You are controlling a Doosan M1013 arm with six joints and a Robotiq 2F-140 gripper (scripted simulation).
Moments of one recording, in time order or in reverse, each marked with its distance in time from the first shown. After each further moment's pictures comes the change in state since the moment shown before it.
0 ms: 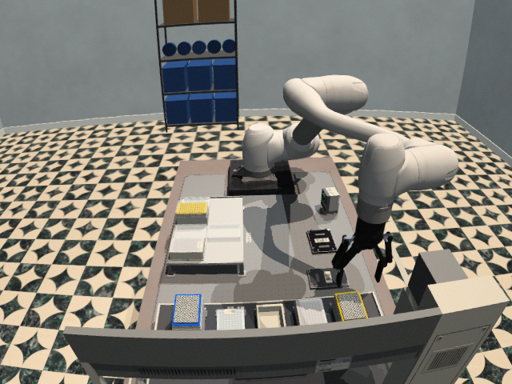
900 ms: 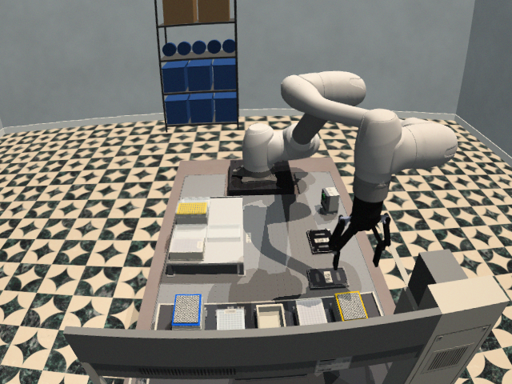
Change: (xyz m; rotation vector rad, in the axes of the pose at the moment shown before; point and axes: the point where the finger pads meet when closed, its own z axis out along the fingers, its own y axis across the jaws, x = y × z) arm -0.010 0.015 -0.056 0.000 -0.001 0.024
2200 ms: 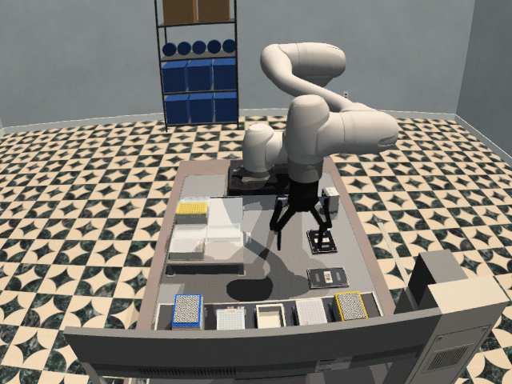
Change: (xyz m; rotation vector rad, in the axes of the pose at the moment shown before) arm -0.095 0.148 0.000 0.000 0.001 0.001
